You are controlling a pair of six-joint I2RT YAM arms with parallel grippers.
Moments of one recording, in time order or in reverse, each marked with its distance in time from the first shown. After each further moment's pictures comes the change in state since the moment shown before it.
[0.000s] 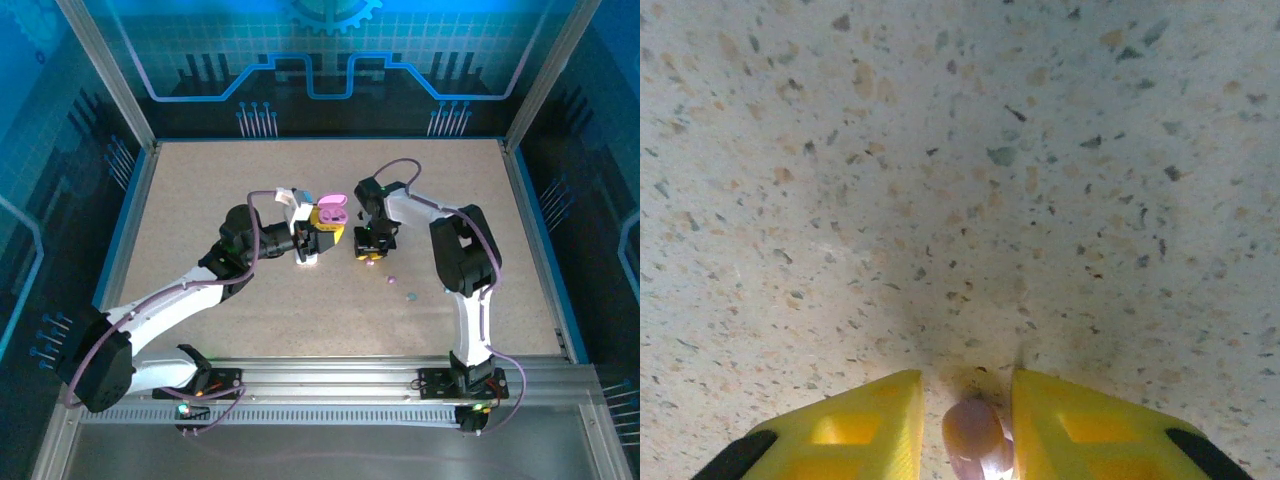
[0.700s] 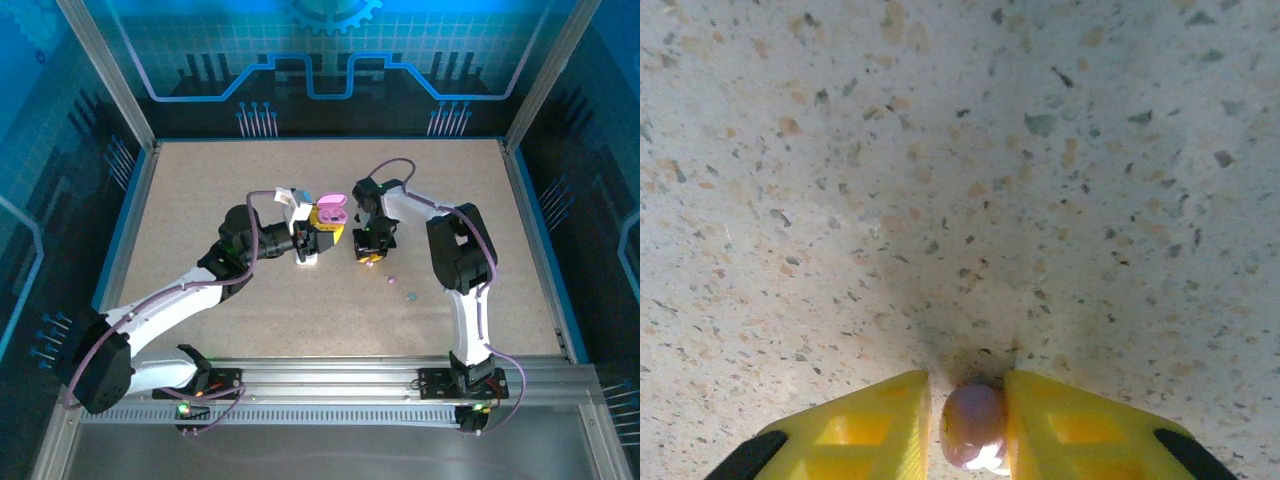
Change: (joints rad) left arm 0.000 -0.008 0.000 -0.007 -0.001 0.000; right arm 0.005 0.032 0.046 -0.075 -0.004 -0.090
